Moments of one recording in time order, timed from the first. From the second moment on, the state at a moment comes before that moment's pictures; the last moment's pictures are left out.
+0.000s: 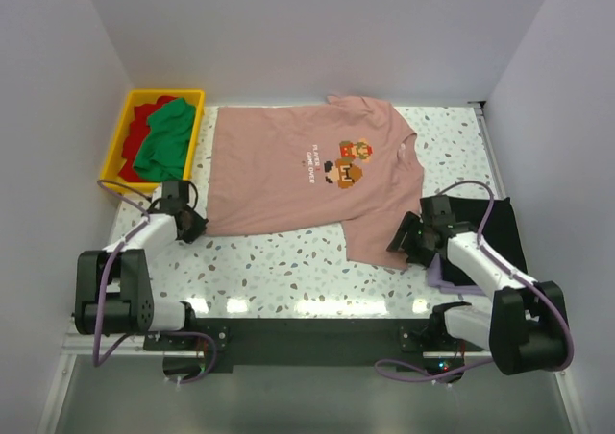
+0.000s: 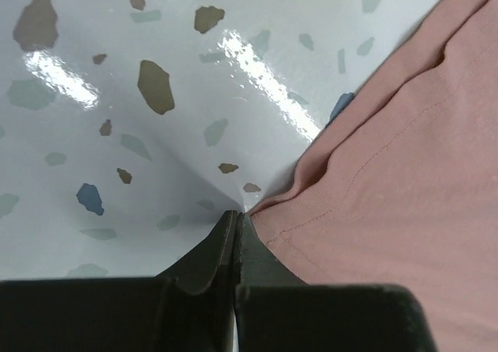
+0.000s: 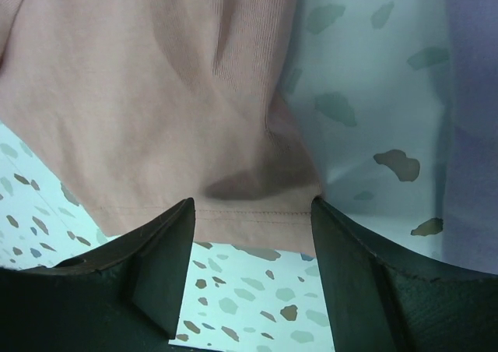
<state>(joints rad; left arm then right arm) 0.04 1.36 0.62 -0.33 -0.13 -0.81 0.14 1.17 0.54 -0.49 -0.09 0.68</state>
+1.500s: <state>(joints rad) 0.17 1.34 0.66 -0.36 -0.05 -0.71 0.38 0.73 0.58 -0.91 0.04 0.85</state>
